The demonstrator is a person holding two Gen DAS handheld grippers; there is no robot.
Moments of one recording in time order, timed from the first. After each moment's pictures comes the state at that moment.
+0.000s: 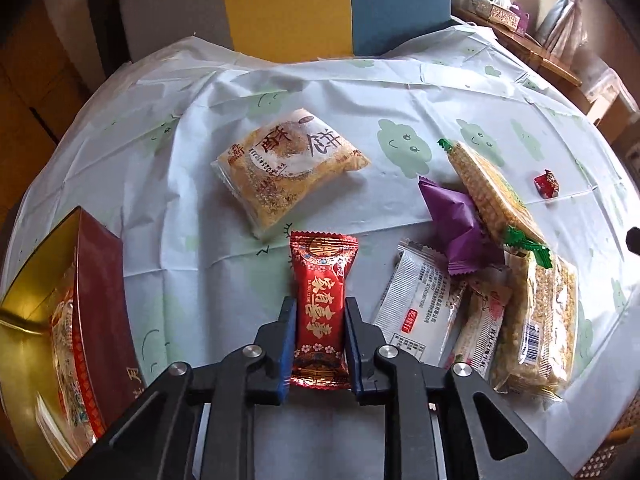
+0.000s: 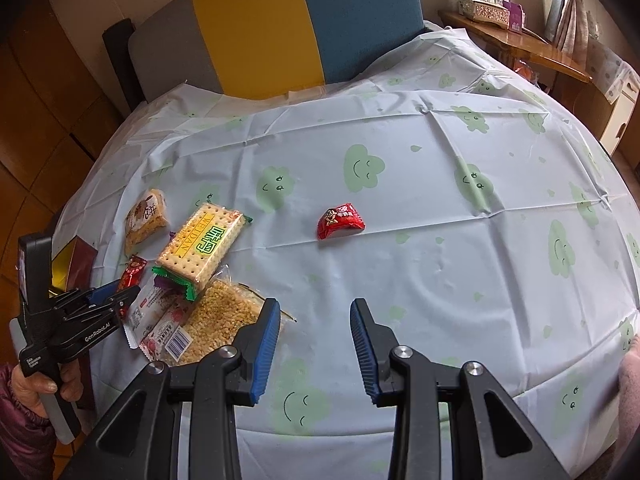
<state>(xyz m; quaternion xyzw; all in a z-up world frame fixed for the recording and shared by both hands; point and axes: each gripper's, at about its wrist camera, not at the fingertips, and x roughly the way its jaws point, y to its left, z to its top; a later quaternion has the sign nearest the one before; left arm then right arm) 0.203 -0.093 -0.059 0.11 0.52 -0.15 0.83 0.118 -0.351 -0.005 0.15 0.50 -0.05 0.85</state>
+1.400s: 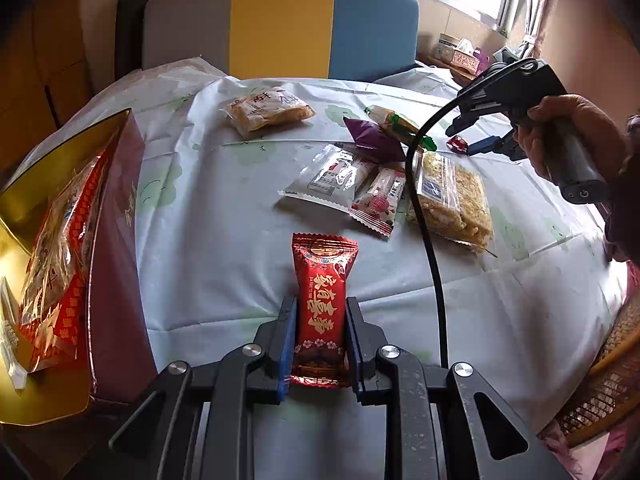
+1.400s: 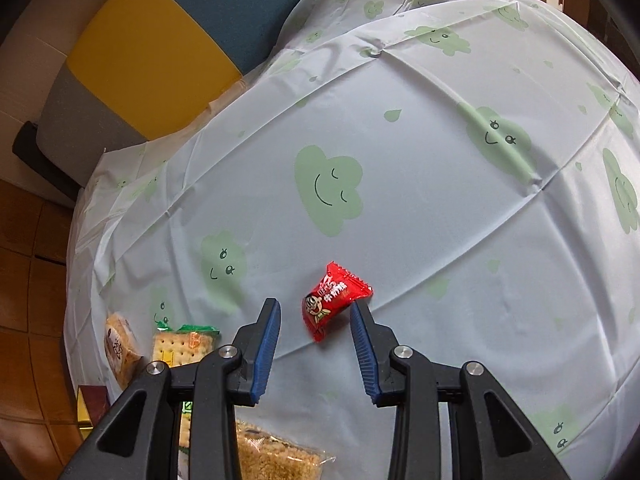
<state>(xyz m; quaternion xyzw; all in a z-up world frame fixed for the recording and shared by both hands) 0.059 -0.054 -0.071 0.05 0.45 -0.20 0.87 0.216 -0.396 -0.066 0.33 0.52 -0.14 0.78</state>
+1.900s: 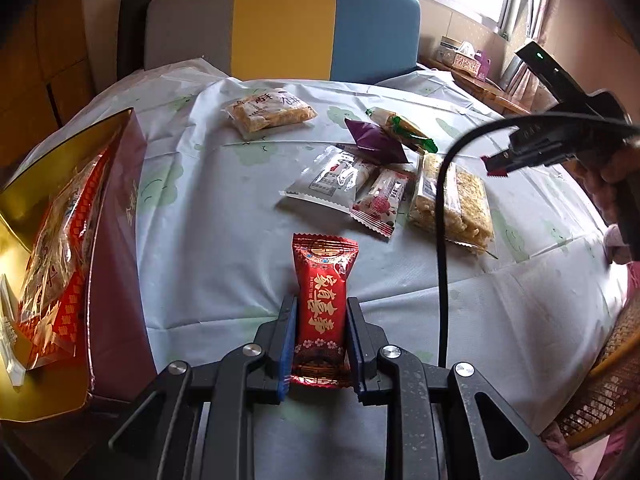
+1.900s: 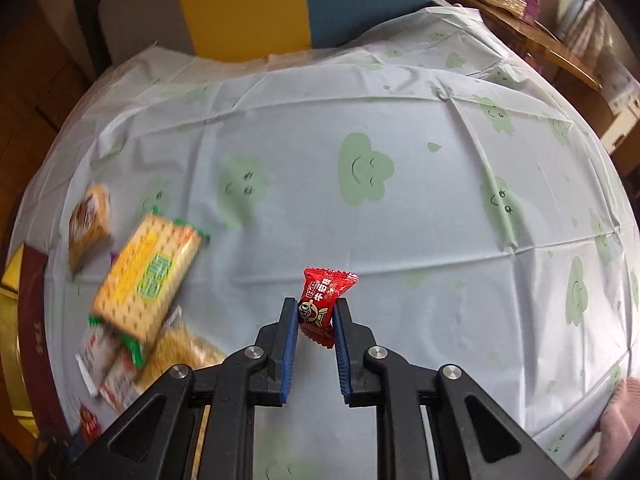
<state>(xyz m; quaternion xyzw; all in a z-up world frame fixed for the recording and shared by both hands) 0.057 -0.054 -0.071 0.04 0.44 -0.20 0.87 0.191 -0.351 -0.041 0.09 0.58 -0.06 0.81</state>
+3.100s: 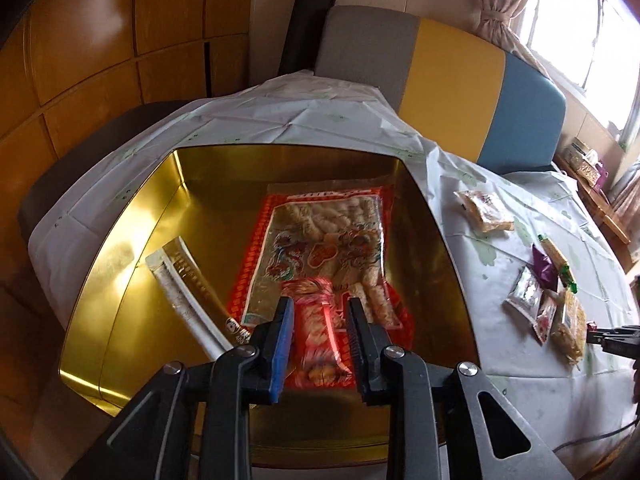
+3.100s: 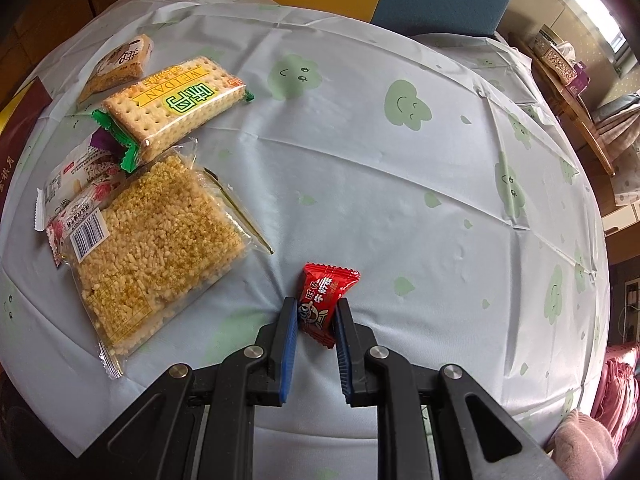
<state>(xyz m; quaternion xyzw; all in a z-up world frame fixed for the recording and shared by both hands) 0.076 0.121 -0.023 -0.06 0.42 0.03 0.91 0.135 -0.295 -0.074 -0.07 0.60 -0.03 0.79</state>
